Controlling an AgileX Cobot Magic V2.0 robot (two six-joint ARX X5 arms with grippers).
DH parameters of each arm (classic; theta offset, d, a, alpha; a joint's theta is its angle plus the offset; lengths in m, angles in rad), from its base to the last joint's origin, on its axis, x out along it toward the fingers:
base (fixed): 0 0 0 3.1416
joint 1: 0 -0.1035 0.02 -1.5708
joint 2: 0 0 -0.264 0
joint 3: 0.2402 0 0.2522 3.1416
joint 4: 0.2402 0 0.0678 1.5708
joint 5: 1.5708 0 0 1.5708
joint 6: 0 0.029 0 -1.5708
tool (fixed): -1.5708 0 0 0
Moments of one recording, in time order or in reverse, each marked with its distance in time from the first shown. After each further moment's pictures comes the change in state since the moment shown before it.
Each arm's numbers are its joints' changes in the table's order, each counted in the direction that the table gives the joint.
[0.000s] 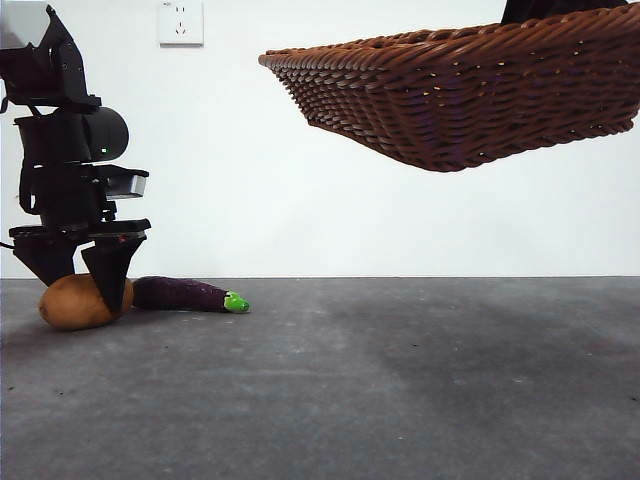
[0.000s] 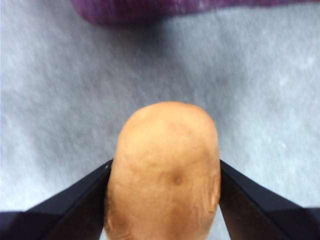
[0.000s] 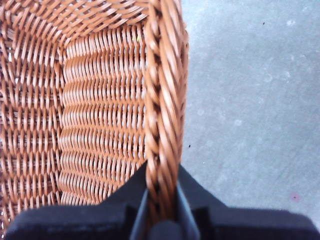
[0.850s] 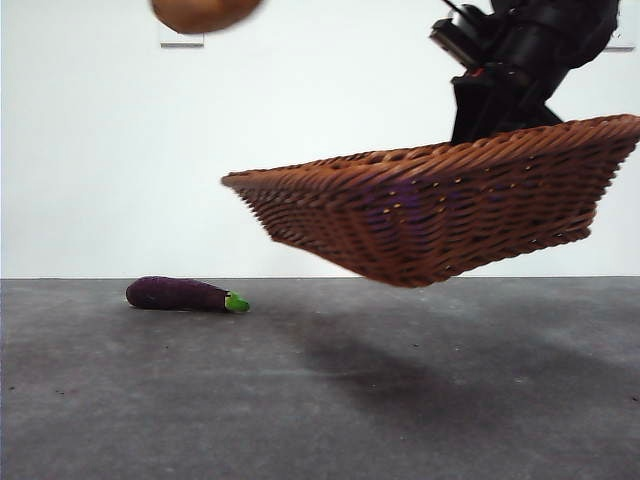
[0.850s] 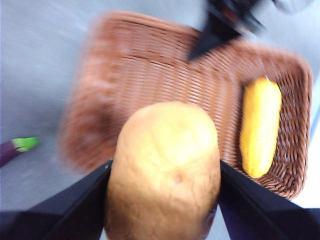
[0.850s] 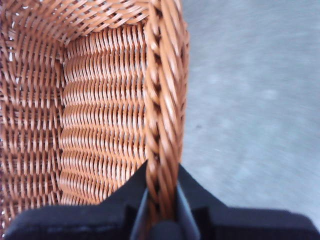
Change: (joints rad) left arm 0.467 0.613 0.000 0.196 -0.241 0.065; right arm -0.075 -0.263 0.000 -0.028 0.024 0.001
